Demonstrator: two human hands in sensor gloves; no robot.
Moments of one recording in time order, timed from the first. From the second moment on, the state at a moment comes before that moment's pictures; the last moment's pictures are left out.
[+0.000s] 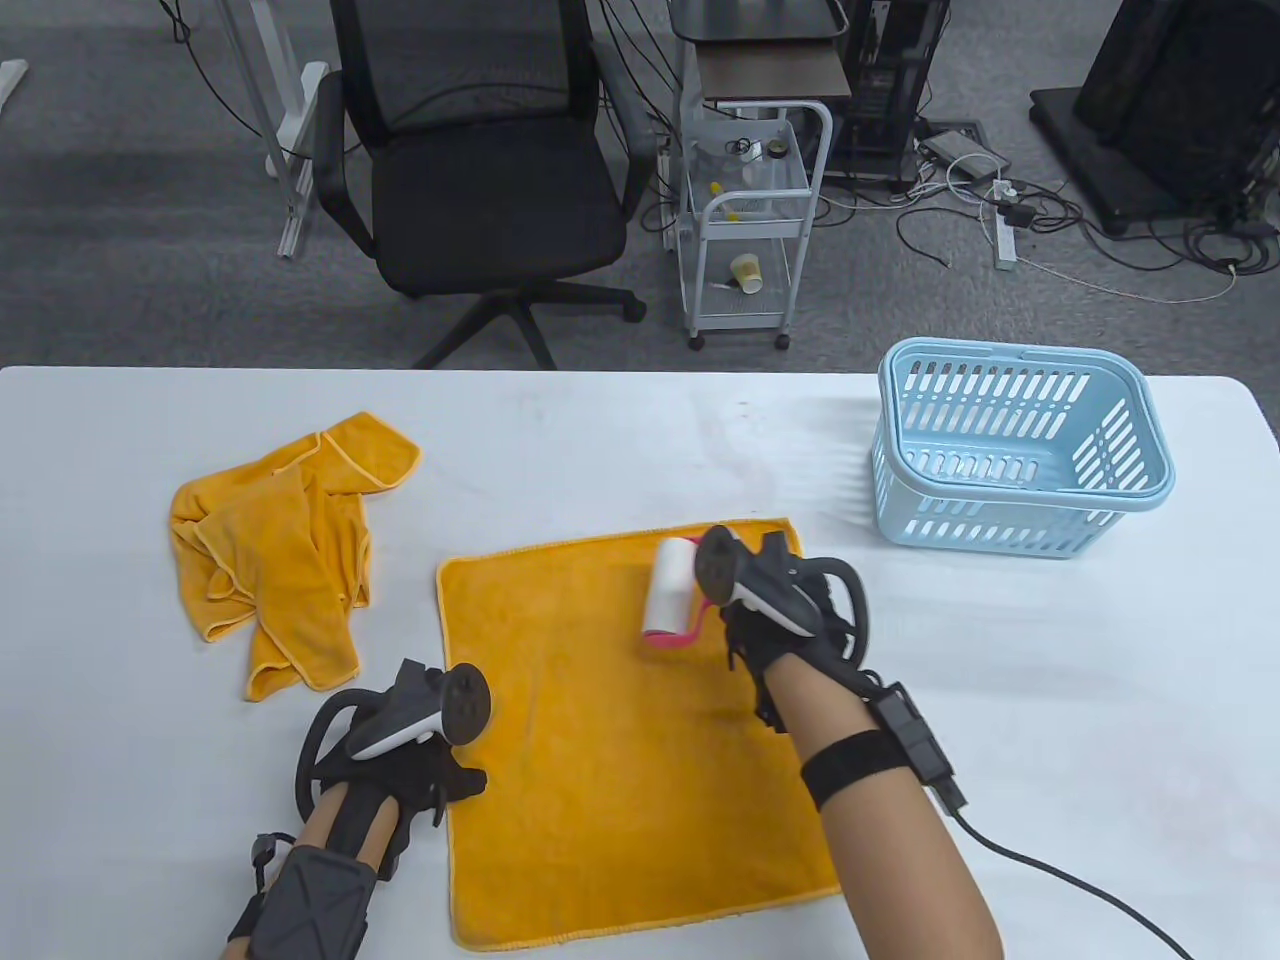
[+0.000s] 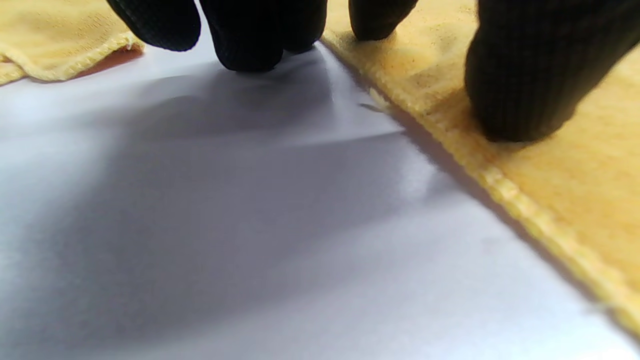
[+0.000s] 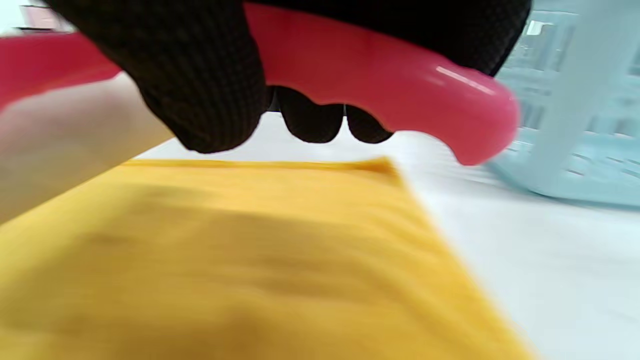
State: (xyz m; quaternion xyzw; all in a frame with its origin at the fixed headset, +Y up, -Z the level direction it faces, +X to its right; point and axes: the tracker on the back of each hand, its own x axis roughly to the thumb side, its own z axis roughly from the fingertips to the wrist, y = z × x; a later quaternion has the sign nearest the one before) left_hand -0.221 -0.793 -0.273 -0.27 -0.08 -0.06 0.96; right_hand 0.054 -0.722 -0.376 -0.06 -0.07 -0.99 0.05
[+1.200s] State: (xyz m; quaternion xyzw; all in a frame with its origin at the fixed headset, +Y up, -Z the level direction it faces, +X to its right) left_hand -0.221 -0.794 -0.274 -0.28 -0.10 -0.05 0.96; right_hand -0.021 -0.742 -0.379 -0.18 -0.06 -0.98 0.11
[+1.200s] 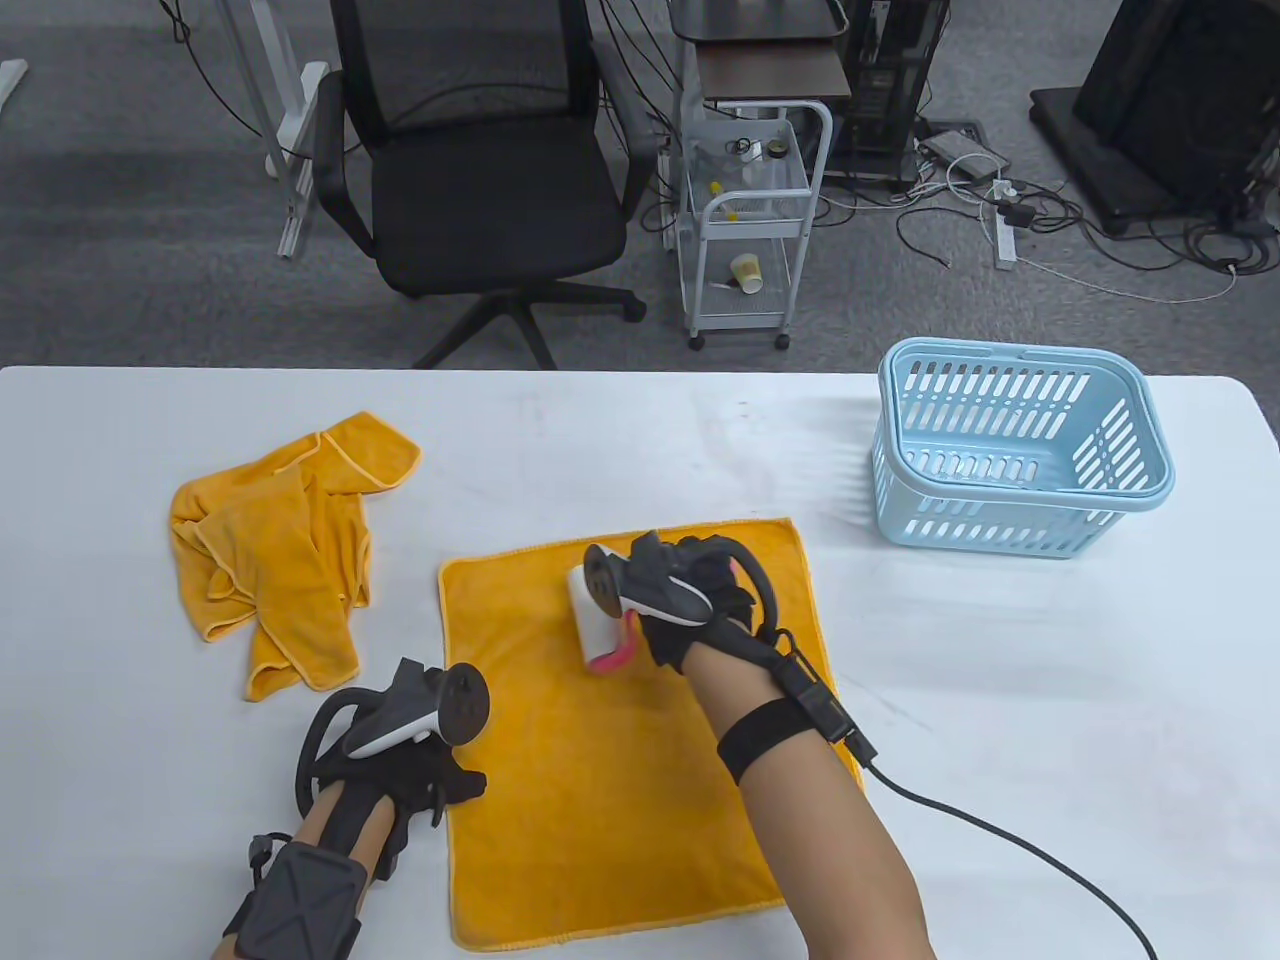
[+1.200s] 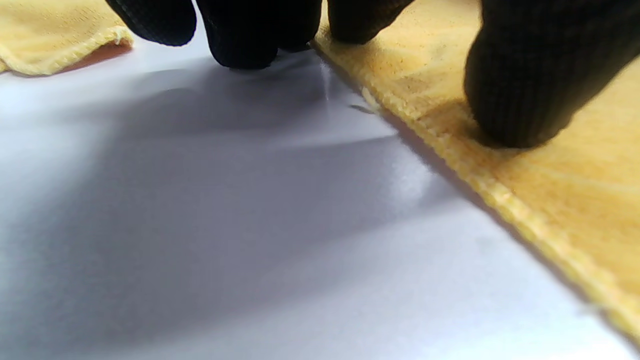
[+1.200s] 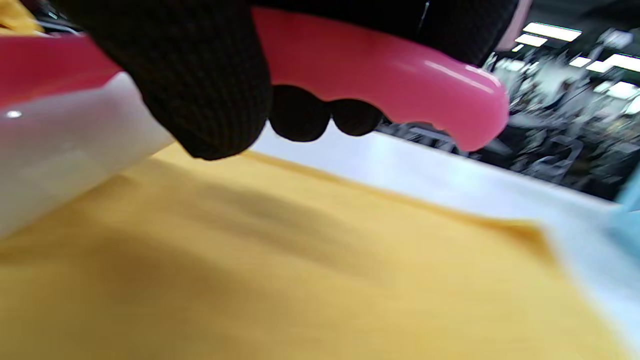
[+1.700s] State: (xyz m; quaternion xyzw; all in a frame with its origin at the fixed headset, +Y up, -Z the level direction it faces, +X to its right) left_hand -0.221 -0.793 -0.274 -0.28 -0.10 -0.05 0.95; right_hand 0.083 -0.738 -0.391 -0.06 -0.07 -0.95 0.29
